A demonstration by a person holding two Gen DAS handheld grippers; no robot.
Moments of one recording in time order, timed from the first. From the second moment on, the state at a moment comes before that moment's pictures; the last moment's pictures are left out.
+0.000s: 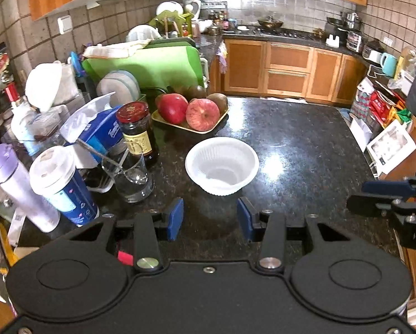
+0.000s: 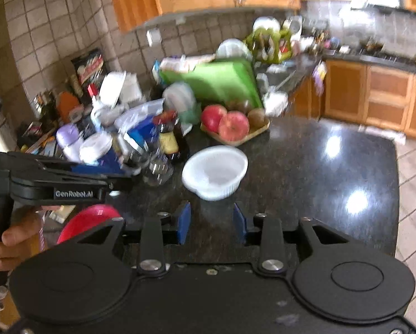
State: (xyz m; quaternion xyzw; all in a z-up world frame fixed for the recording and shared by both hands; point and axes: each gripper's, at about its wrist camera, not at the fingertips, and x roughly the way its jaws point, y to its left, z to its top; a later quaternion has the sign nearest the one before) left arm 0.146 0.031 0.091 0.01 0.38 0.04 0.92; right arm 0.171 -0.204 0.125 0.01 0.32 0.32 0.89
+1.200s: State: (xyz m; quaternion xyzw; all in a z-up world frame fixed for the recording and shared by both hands) left arm 0.291 0.085 0.049 0.02 0.47 -0.03 0.88; right arm 0.338 -0.077 0.055 0.01 0.48 0.16 0.86
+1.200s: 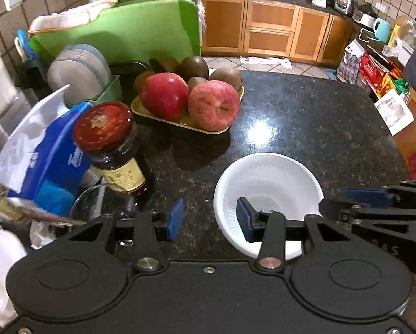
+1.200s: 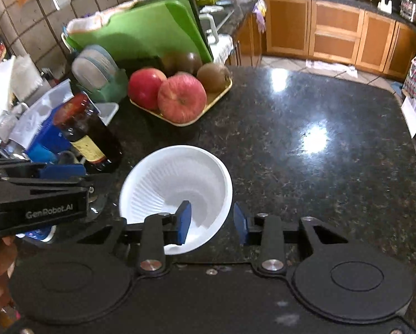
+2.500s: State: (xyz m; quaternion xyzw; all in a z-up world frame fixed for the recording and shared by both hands) left arm 0.329 0.069 -0.005 0.04 0.54 -0.06 0.84; right arm 0.368 -0.066 0.002 0.01 0.53 0.15 0.83
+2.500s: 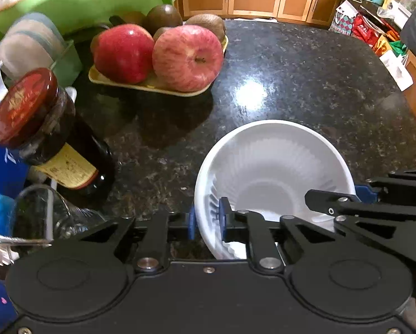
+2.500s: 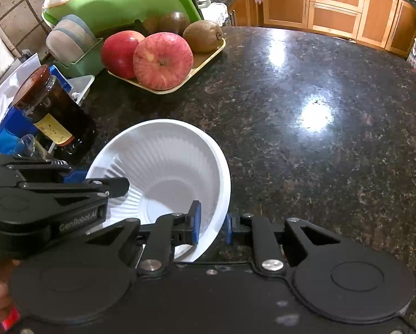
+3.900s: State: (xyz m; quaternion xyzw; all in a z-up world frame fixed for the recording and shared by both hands) left arm 0.148 0.025 0.080 0.07 0.49 -0.18 0.85; right arm 0.104 -0.136 0.117 0.03 0.41 0.09 0.91
